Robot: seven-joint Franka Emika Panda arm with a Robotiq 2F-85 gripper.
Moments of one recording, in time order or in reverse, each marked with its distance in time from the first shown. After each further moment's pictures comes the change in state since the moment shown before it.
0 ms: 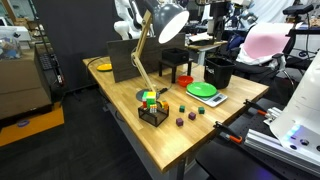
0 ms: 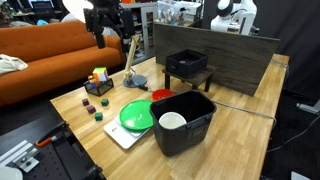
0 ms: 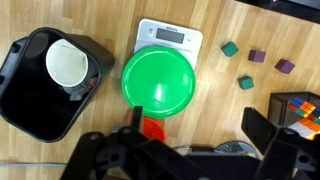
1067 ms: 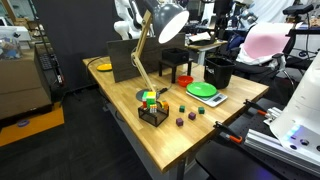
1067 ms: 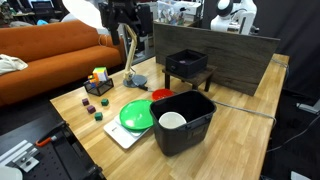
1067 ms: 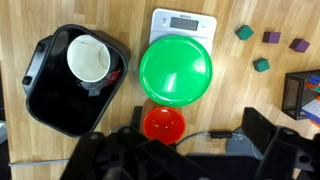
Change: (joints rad) arm -0.029 0.046 -0.087 0.064 0.011 0.022 -0.044
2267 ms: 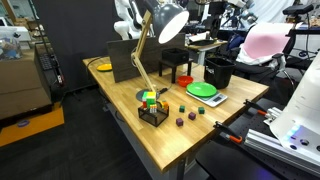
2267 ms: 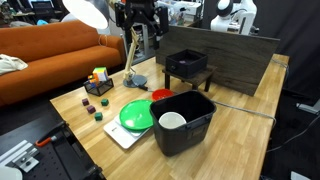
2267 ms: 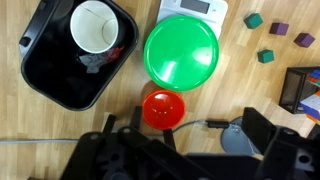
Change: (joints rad) arm 0.003 0.146 -0.027 0.128 0.064 0.019 -0.166
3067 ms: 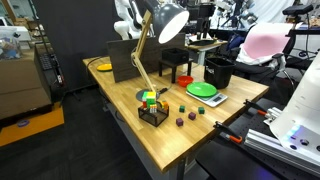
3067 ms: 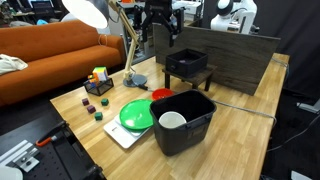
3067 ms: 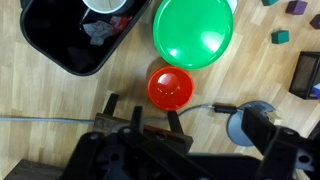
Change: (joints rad) arm -0.006 0.186 0.013 0.178 0.049 0.002 -0.067
